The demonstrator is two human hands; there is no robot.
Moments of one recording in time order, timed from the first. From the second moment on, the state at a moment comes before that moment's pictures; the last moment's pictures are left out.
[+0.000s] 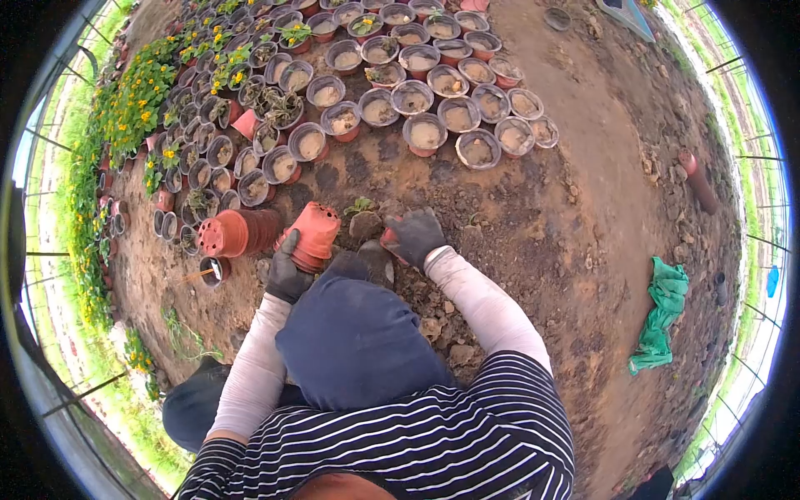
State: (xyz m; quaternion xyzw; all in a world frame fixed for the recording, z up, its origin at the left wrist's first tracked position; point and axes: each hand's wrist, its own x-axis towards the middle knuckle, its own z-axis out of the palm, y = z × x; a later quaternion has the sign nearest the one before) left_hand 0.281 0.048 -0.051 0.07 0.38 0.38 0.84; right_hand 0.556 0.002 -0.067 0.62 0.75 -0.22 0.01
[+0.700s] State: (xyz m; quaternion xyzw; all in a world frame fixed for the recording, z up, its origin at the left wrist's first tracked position) left_hand 0.275 0.044 -0.059 0.02 0.35 0.38 0.85; right_hand 0.607 -0.016 -0.094 0.69 0.53 -0.29 -0.40
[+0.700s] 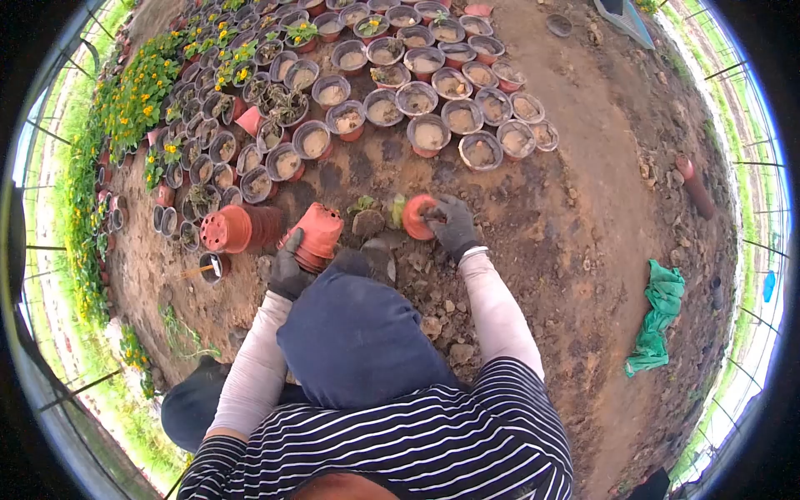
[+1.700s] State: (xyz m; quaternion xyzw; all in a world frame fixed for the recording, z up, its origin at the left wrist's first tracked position) left_hand 0.300 0.066 -0.022 0.40 0.39 0.22 0.80; right_hand 0.519 0.044 -0.057 0.35 0.54 -0.63 -0.43
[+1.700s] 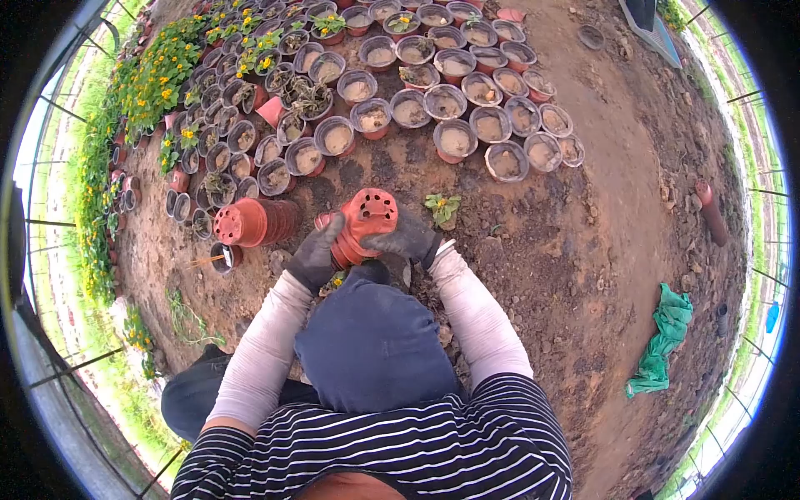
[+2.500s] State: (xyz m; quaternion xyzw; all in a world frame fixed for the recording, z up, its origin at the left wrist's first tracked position) left_hand 0.334 0.058 0.005 0.38 0.41 0.40 0.73; right_hand 0.475 0.056 -0.038 0.47 0.28 -0.53 -0.64
